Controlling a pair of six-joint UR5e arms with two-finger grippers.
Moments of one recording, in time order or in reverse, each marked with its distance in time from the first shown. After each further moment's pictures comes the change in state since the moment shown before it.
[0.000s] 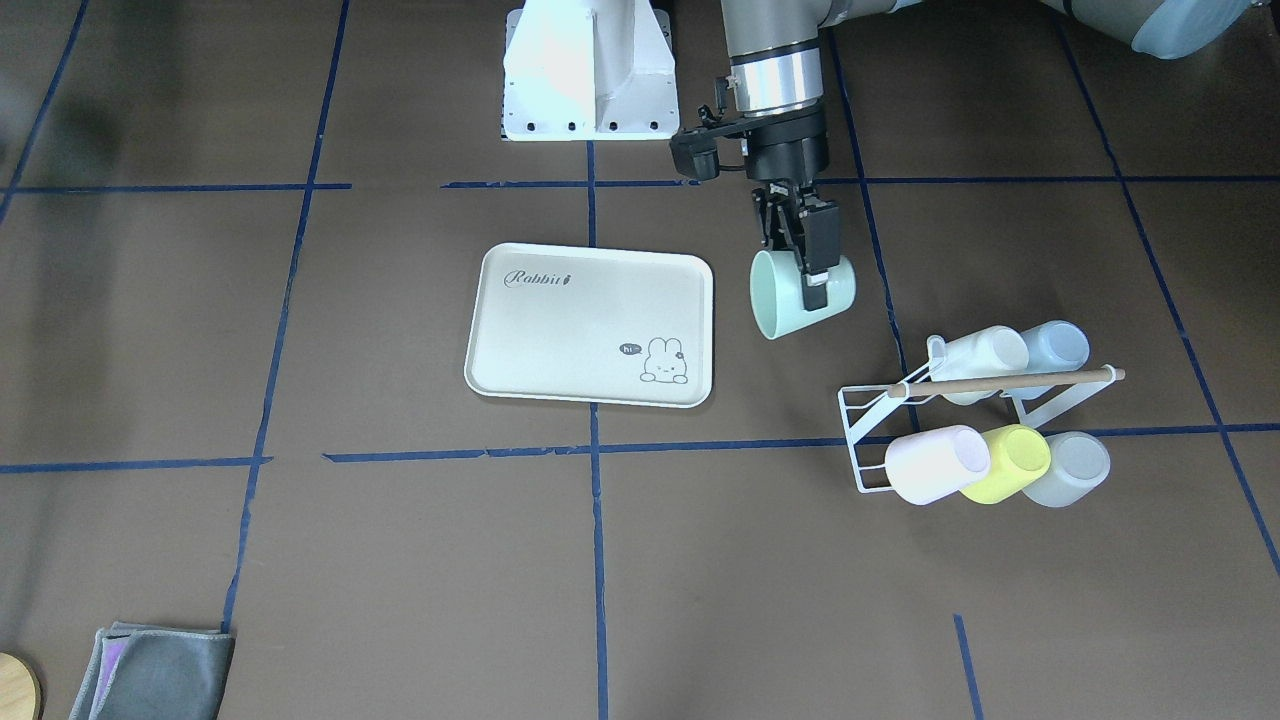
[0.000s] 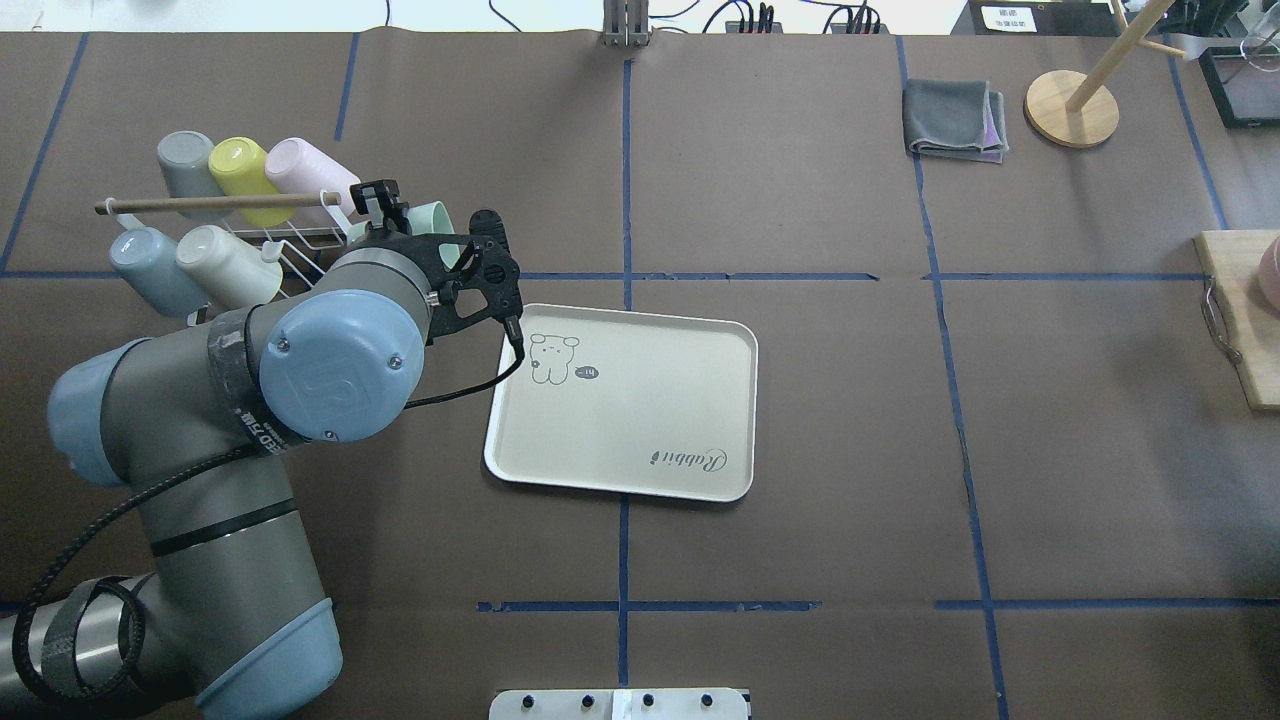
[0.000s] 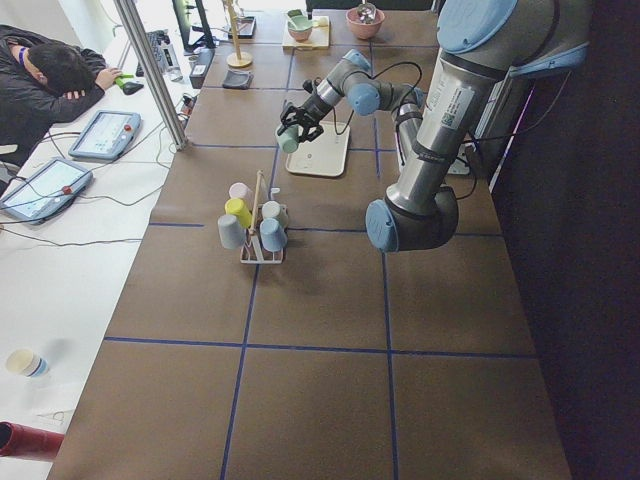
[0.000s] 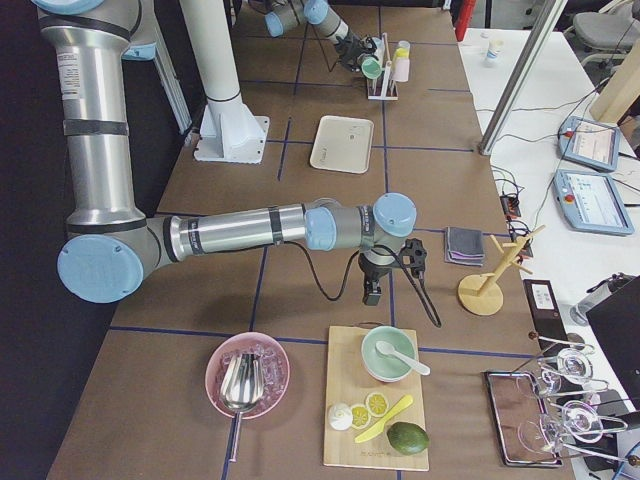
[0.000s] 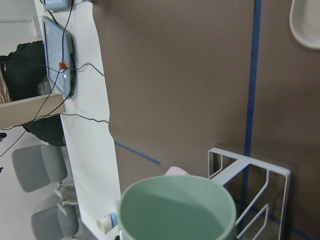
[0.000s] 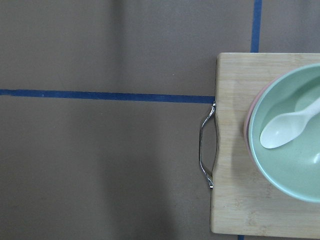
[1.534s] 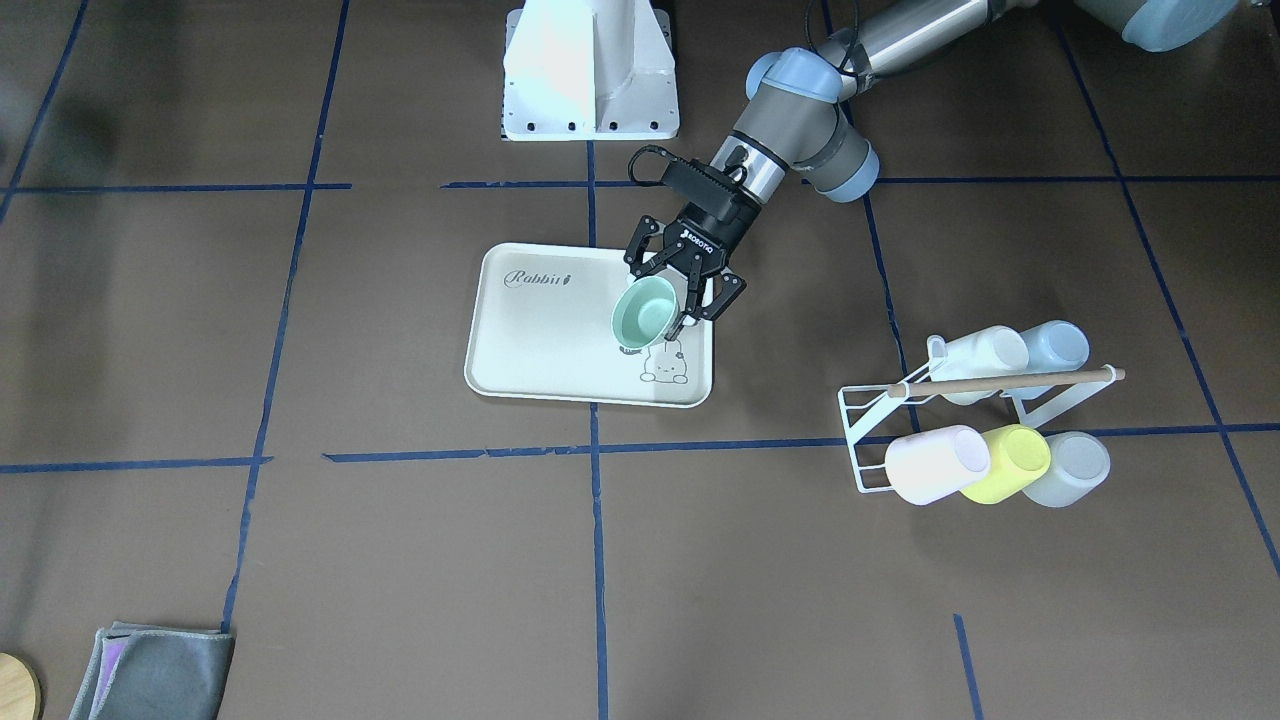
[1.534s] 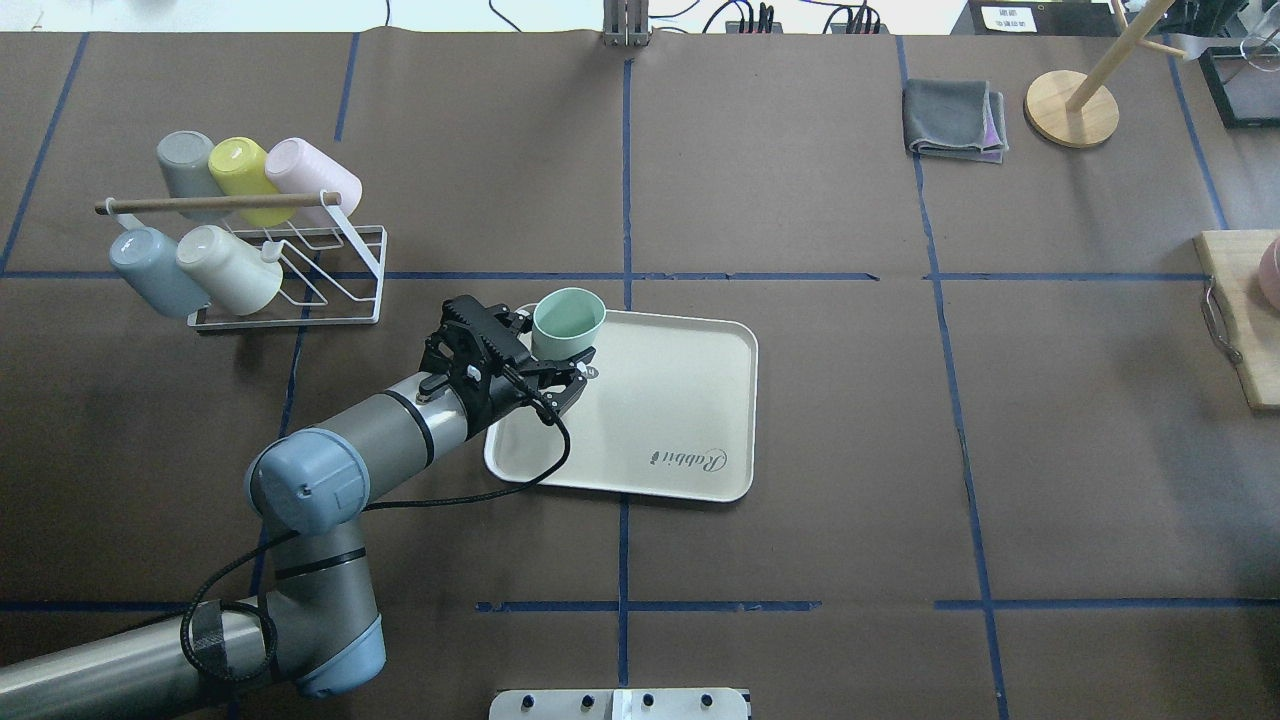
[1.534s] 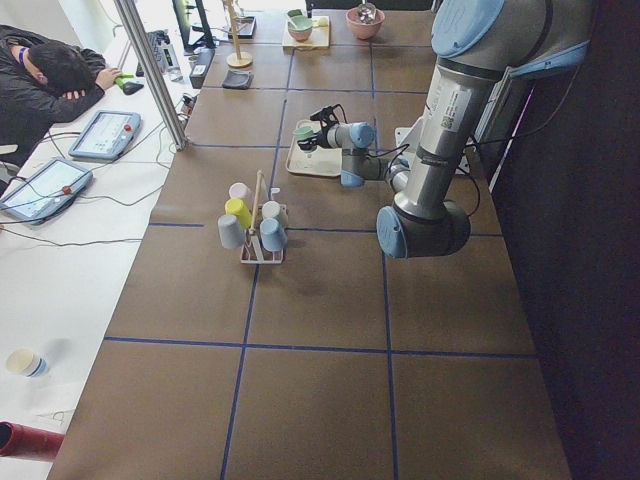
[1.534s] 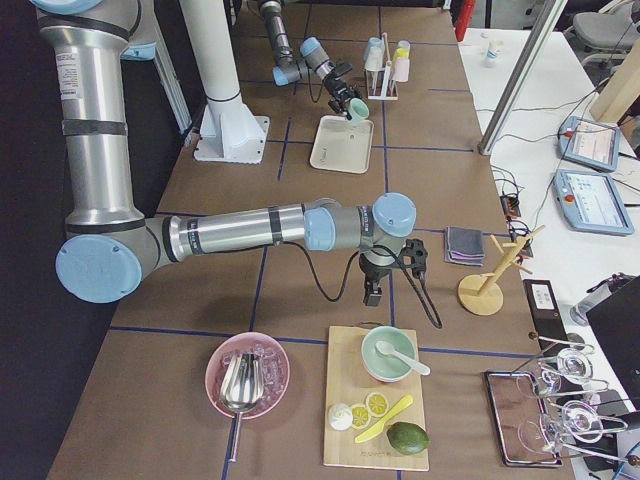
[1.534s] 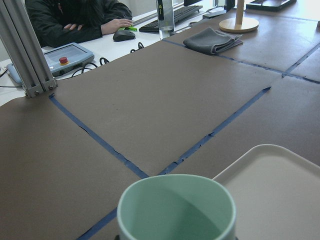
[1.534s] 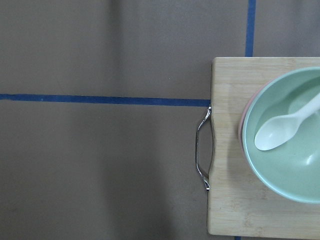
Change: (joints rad) left arm 0.113 0.062 0.522 -1.376 -0.071 -0.558; right arm 0.012 -0.001 0.001 0.006 -0.002 0.003
